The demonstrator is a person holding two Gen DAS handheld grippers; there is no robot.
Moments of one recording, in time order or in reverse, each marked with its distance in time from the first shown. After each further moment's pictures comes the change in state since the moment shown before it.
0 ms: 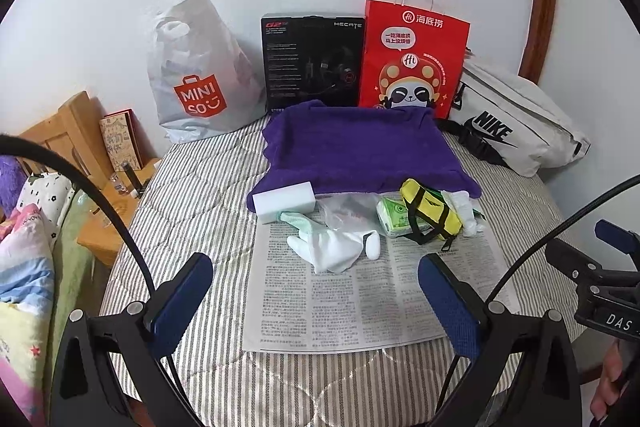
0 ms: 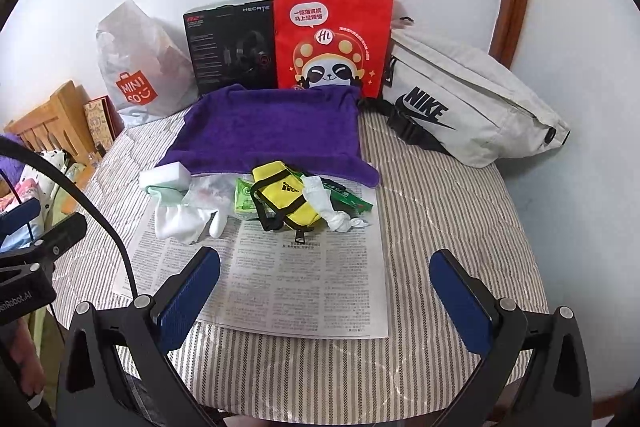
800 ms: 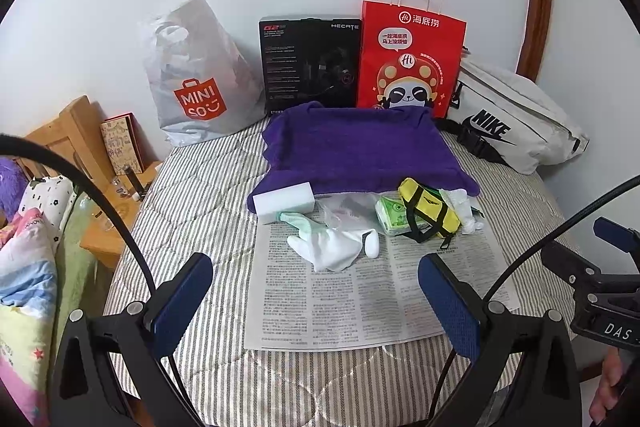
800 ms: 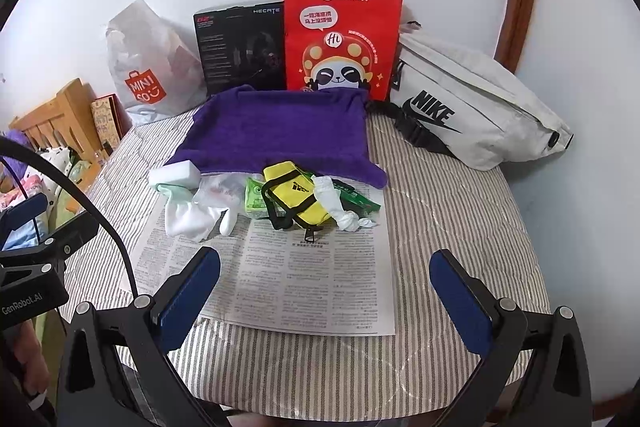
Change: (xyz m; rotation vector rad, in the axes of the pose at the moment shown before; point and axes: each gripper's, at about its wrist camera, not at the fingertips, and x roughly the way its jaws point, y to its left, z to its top) left arm -0.006 -0.003 0.000 0.018 -0.002 0.005; right arm -0.006 0.006 -0.002 -0.014 -0.004 0.015
